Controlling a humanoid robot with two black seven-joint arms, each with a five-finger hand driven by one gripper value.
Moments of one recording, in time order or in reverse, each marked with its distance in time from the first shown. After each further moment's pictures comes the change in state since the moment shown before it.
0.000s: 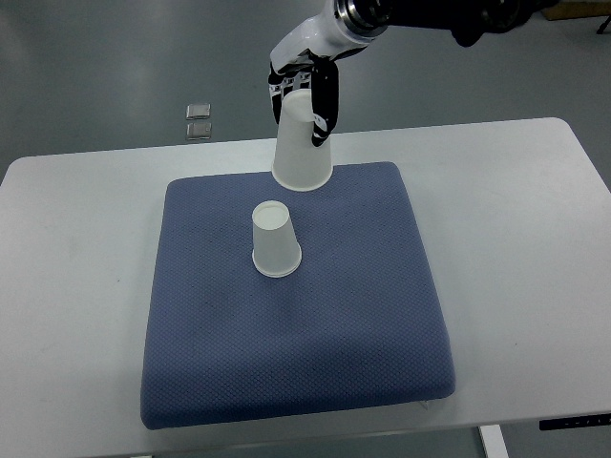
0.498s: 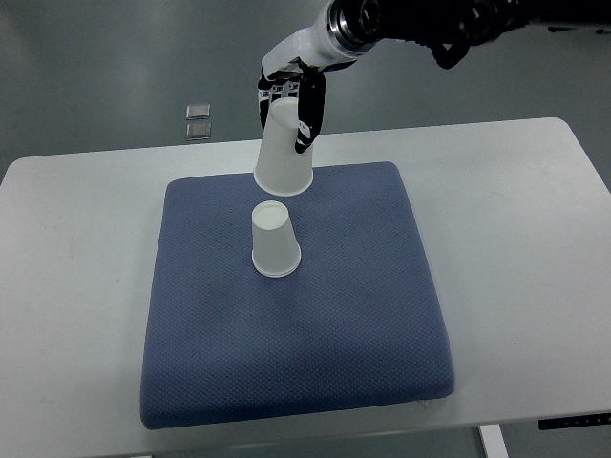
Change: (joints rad) left arm 0.001 0.000 0.000 0.003 0.000 0.000 0.000; right arm -0.095 0.004 0.012 -0.066 0.059 -0.030 0.000
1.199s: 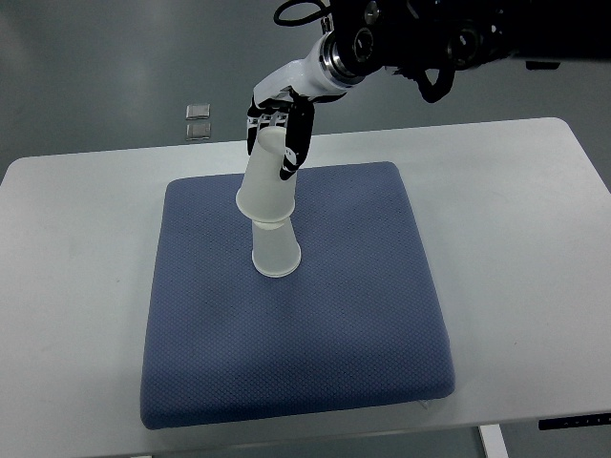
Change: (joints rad) left arm 0.000 0.000 0.000 0.004 0.000 0.000 0.000; right arm -0.095 0.000 0.071 -0.006 0.032 -0.015 0.003
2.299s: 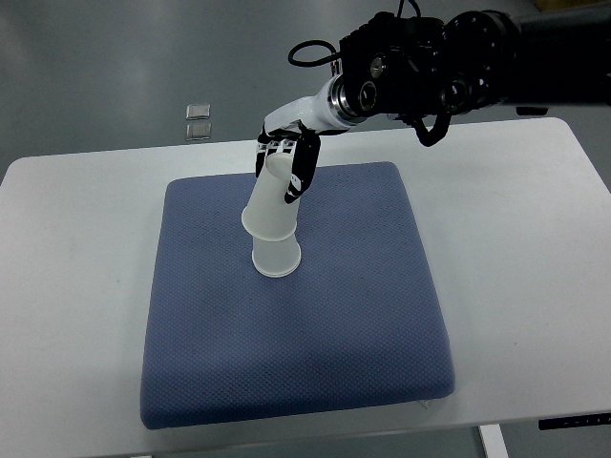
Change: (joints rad) left arm 0.000 0.000 0.000 0.005 0.000 0.000 0.000; right arm -0.118 0.000 0.014 0.009 -0.024 -0.101 0.008
